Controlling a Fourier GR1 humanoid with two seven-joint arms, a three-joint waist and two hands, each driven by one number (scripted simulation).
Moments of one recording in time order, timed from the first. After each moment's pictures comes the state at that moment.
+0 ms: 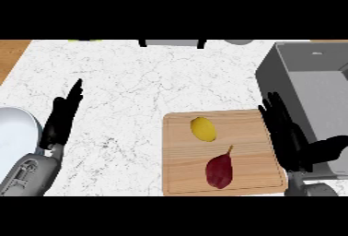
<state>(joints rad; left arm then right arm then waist) -0.25 0.43 -0.21 -1.31 0.09 0.29 0.19 -0.05 -0.25 0.16 -1.53 -0.45 -0.16 -0.04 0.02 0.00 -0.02</state>
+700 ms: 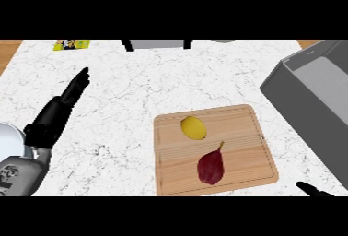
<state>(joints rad) -0.24 0.51 -0.23 -1.49 0.12 0.09 -0.05 0.42 -0.41 -0.02 -1.90 -0.16 -0.48 -0.13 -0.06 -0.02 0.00</state>
